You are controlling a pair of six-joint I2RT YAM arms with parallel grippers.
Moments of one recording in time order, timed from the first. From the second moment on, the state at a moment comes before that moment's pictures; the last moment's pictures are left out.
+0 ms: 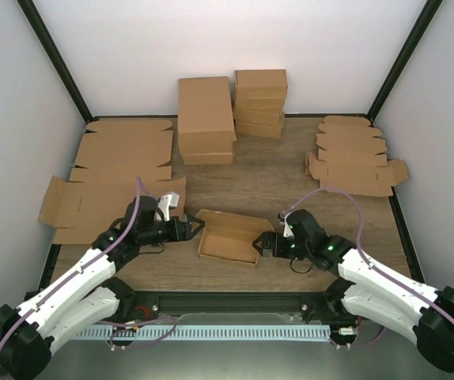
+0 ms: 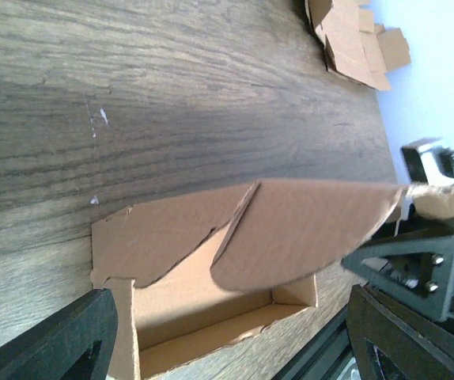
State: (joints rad) left arm -0.58 0.83 0.51 -0.31 0.39 -0.72; right arm 0.71 0.88 0.40 -0.39 -0.25 0.74
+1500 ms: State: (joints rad) left arm -0.79 1.12 0.72 -0.45 0.06 -0.56; right arm 0.71 0.91 0.66 -0.57 -0.12 0.67
